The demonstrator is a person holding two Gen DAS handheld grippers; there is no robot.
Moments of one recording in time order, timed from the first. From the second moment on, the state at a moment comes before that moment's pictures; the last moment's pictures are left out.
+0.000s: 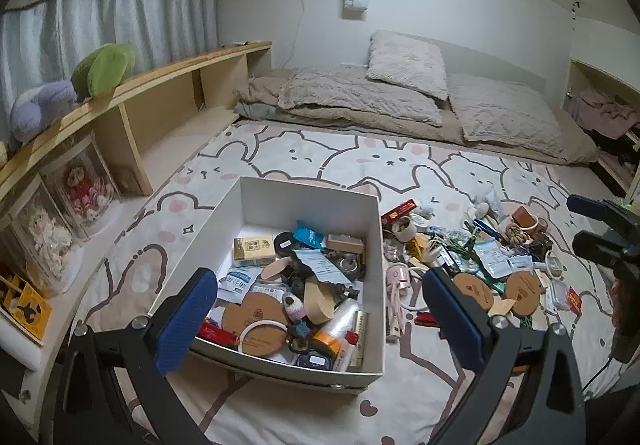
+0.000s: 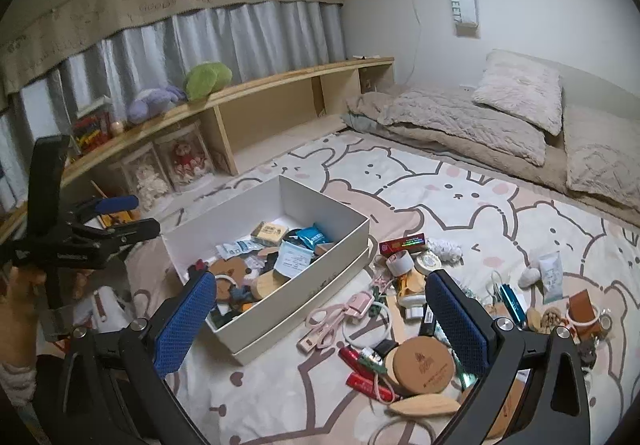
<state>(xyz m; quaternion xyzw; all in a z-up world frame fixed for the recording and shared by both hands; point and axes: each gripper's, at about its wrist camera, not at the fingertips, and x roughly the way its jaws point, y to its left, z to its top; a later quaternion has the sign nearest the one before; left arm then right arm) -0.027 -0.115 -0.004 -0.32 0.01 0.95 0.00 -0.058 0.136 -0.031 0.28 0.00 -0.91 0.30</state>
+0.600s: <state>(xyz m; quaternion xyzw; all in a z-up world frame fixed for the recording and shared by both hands) 0.016 -0.092 -0.002 -0.29 0.02 0.96 0.02 -0.017 0.167 -0.037 0.26 0.02 -0.92 0.30</state>
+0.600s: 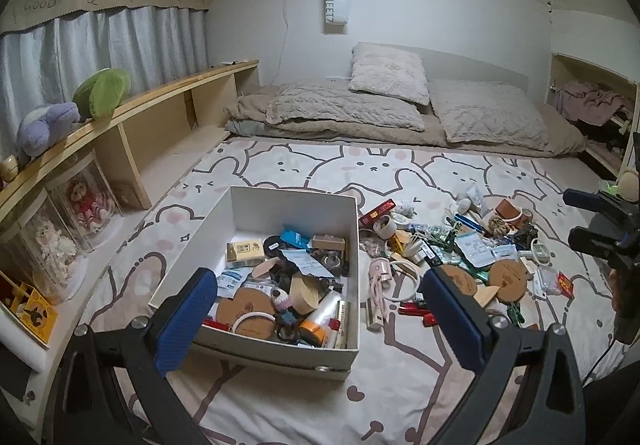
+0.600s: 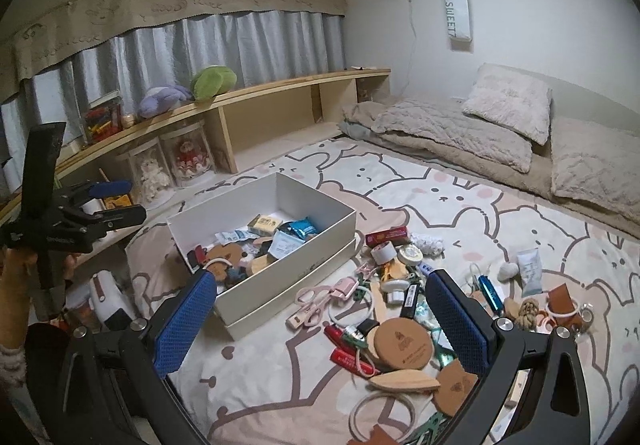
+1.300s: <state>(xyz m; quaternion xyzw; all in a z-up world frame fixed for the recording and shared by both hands) 0.035 -0.093 -0.014 -0.29 0.01 0.96 0.02 0.008 0.174 -0.042 0.26 0.03 -0.92 0.28</state>
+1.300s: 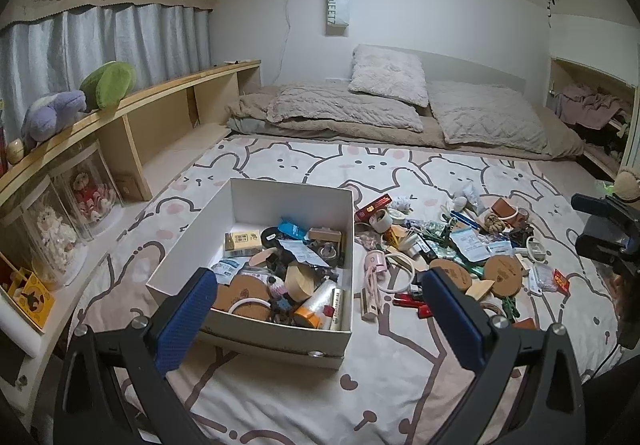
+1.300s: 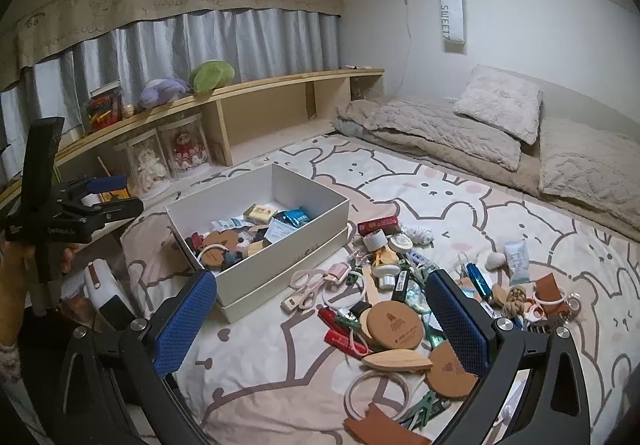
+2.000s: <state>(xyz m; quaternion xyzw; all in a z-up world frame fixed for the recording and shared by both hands) 0.043 -0.080 -0.017 -0.29 0.02 0.96 0.04 0.005 0.173 -0.048 0.29 0.02 -0.92 0.27</state>
